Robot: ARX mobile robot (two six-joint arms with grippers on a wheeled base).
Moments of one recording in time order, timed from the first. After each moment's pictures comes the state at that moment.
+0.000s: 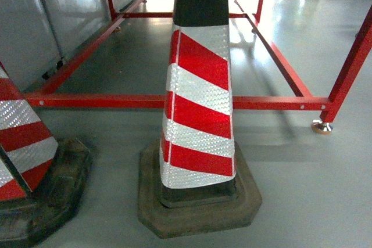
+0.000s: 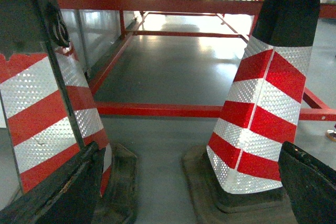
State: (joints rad) left arm 0.00 0.01 0.02 0.00 0.00 -0.01; right arm 0.00 0.00 0.01 0.00 0.00 0.01
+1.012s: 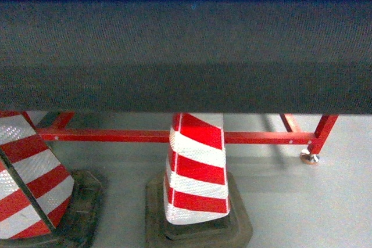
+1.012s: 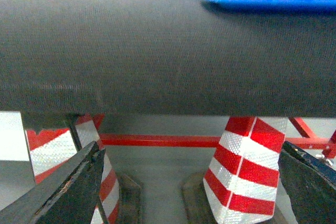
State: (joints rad) left arm 0.00 0.01 0.02 0.00 0.00 0.00; right arm 0.00 0.00 0.01 -0.01 0.00 0.00
